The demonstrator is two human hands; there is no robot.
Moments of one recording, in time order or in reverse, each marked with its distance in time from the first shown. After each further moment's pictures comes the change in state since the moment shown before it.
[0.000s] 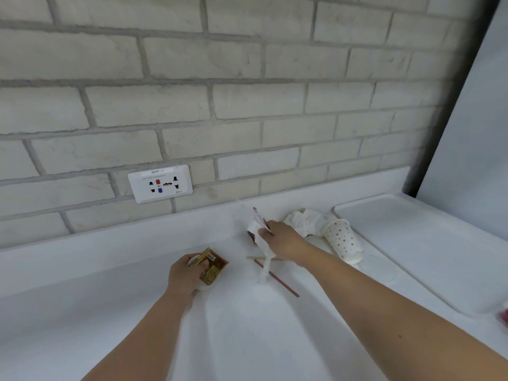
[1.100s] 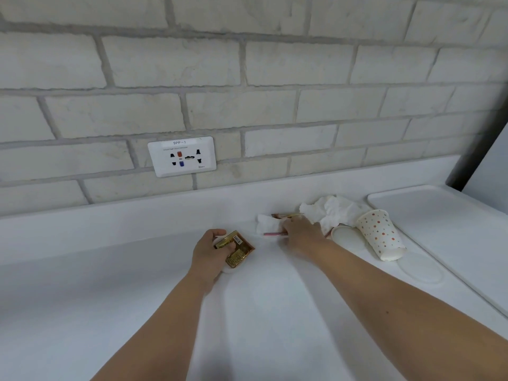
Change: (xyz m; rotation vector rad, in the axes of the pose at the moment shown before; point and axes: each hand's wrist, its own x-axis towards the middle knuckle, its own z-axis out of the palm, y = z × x) left_hand 0.013 -0.010 0.004 0.116 -0.048 0.130; right_hand 0.052 0.030 0.048 -0.586 -0.082 0.026
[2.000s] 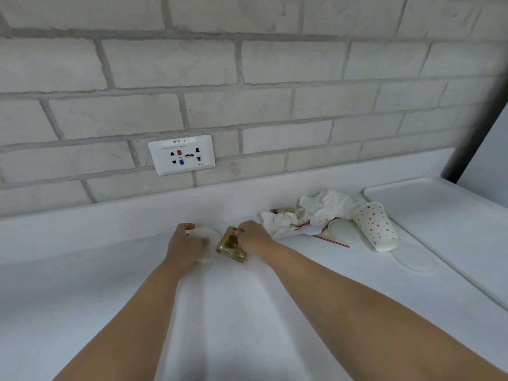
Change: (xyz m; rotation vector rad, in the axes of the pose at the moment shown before) left_hand 0.009 0.017 -0.044 0.268 0.107 -0.078; right_hand -0.015 -0.091 0.003 0.667 -0.101 -0.030
